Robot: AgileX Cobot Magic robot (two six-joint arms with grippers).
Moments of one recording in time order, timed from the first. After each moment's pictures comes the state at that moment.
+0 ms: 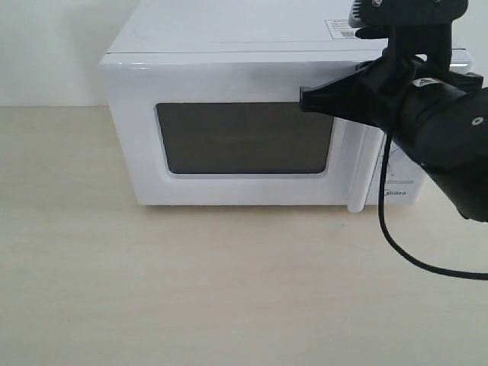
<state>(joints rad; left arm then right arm) -0.45 0.22 -0.39 0.18 0.62 -0.29 0.67 1.48 -0.77 1.12 -0.69 -0.88</state>
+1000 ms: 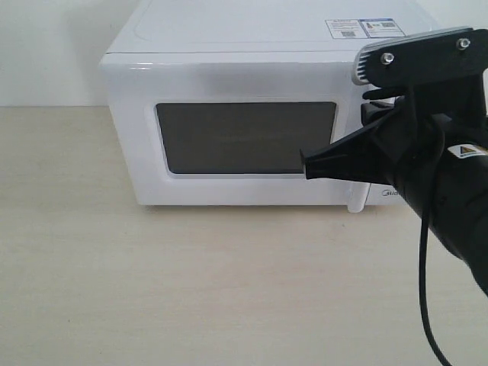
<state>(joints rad) -0.45 0.22 -0.39 0.21 0.62 -0.29 0.97 1.30 -0.57 1.30 -0.88 -1.04</state>
